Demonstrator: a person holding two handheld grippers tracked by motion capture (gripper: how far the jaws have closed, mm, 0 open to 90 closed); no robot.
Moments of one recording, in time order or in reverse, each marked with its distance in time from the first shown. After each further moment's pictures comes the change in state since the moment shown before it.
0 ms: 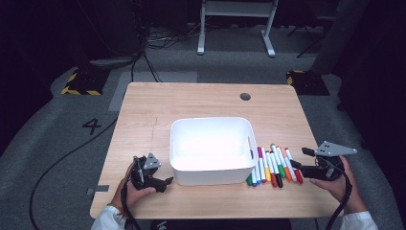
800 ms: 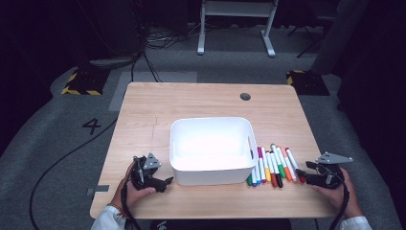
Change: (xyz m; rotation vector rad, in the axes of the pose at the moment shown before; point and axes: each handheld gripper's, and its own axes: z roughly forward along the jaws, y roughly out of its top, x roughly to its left) left arm 0.000 0.000 0.000 0.001 -0.001 0.000; right arm -0.022 -0.061 0.024 0.135 -0.048 0.124
